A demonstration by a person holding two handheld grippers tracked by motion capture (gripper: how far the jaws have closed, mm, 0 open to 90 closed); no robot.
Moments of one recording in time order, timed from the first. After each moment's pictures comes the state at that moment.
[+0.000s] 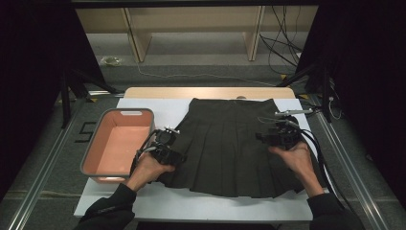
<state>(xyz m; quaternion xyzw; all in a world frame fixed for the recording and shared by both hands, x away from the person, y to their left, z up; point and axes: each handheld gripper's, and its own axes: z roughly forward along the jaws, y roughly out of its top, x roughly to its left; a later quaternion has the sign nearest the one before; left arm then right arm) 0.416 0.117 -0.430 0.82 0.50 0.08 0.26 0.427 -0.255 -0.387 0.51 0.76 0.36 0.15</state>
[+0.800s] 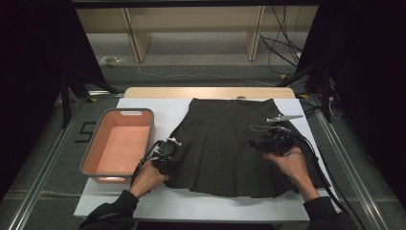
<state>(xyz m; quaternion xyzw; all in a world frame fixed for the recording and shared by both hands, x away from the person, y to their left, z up) 0.406 0.113 -0.466 0.84 0.50 0.08 0.20 0.419 -0.240 -0.400 0.49 0.78 0.35 0.14</state>
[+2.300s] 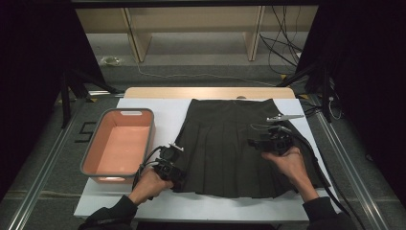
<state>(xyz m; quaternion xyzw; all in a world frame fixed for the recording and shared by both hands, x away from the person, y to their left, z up) 0.389 0.111 -0.465 0.84 0.48 -0.03 0.26 0.418 -0.237 -0.397 0.49 0.78 0.37 0.13</state>
